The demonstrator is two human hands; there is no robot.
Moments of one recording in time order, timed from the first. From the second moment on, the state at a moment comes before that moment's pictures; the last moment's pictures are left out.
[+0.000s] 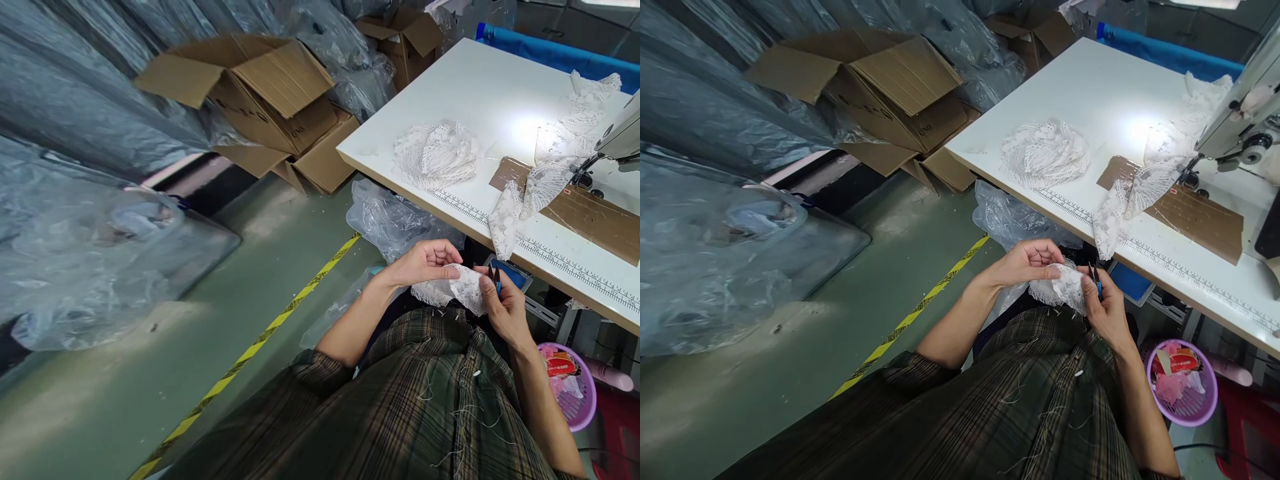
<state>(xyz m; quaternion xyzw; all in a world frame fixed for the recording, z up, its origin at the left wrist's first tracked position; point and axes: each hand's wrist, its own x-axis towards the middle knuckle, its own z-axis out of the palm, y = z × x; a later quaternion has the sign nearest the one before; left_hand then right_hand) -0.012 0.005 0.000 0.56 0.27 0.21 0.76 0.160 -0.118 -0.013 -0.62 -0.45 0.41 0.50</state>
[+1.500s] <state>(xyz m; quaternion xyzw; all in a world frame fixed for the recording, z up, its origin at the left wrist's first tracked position) -0.009 0.007 -0.003 0.59 0.27 0.22 0.73 0.159 -0.114 -0.006 -0.63 -0.49 0.33 0.51</state>
